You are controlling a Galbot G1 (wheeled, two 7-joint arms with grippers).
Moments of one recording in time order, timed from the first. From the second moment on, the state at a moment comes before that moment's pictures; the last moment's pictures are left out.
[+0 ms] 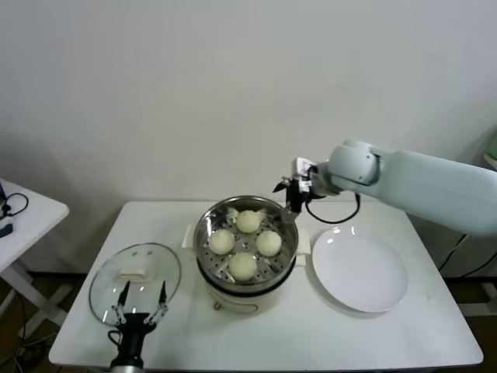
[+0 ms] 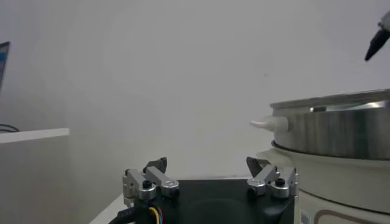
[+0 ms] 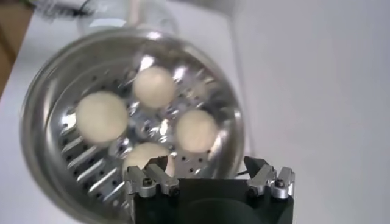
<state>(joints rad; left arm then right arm) 1.61 -1.56 -0.71 -1.75 -0.03 -0.44 0.12 0.55 0.76 -1.24 1.59 0.78 -0.48 -0.55</state>
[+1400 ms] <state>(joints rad) 1.61 -1.55 -0.71 -1.76 -0.03 -0.46 0.11 -1.37 0.76 0.41 1.80 0.69 0.22 -0.01</state>
